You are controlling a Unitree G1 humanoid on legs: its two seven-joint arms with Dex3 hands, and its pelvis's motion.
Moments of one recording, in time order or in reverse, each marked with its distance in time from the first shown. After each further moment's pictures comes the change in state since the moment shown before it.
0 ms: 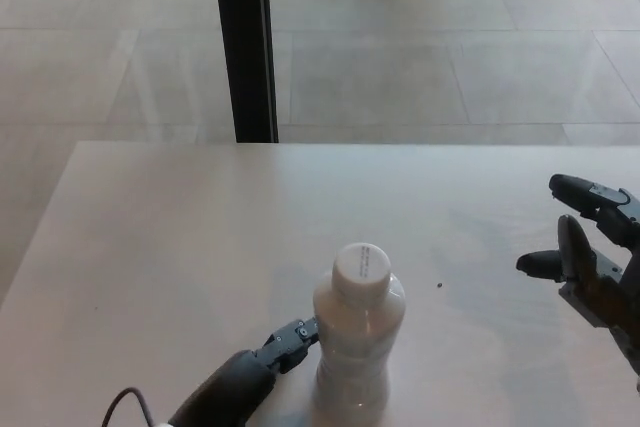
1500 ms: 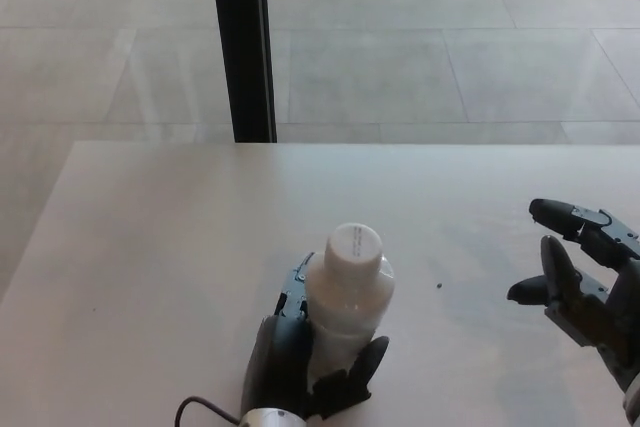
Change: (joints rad) left_arm -0.111 -0.394 -0.017 0.246 0.129 0.015 0.546; right_arm 0.038 0.038 0.017 -0.004 -0.018 -0.003 -0.008
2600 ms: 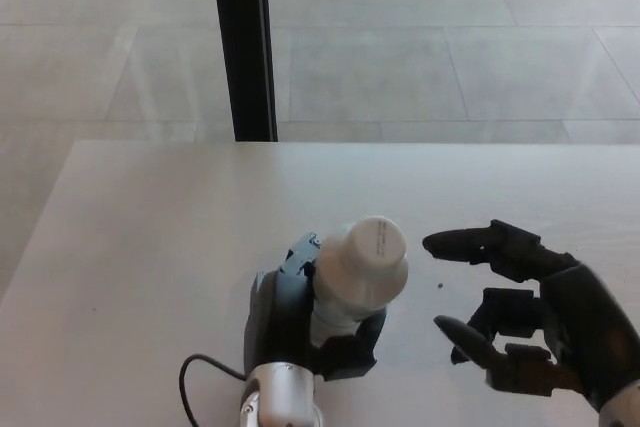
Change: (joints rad) left_arm -0.120 -0.019 0.031 -0.022 -0.011 0.078 0.068; right_arm 0.075 -0.223 0.297 -0.237 -0.183 -0.040 0.102
